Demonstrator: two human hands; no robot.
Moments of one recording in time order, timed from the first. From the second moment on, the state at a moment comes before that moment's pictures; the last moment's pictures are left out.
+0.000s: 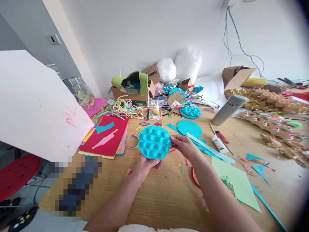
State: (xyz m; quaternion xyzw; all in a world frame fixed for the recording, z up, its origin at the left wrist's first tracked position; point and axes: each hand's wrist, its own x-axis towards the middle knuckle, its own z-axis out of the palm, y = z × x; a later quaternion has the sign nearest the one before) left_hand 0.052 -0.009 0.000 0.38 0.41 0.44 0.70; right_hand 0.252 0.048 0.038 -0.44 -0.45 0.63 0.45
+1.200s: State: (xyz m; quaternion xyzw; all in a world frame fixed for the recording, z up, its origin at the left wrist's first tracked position) left_hand 0.022 0.014 -0.002 0.35 0.44 0.51 0.65; right_hand 0.222 -0.002 -0.007 -0.47 -0.40 0.55 0.56
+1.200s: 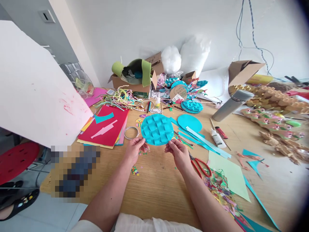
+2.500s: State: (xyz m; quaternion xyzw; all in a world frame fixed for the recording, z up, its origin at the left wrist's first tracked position) left_hand 0.020 0.018 -0.009 0.33 0.43 0.55 0.63; right_hand 0.215 -0.012 -0.010 -0.47 -0.42 0.53 0.56
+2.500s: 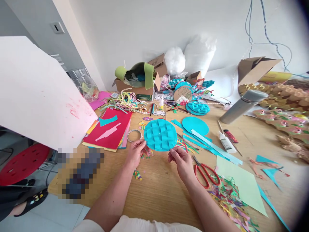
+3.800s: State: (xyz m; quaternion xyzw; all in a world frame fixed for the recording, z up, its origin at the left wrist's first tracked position) left_hand 0.019 0.018 -0.007 0.33 0.41 0.57 0.63; right_hand 0.210 -0.016 -0.006 -0.48 -0.40 0.56 0.54
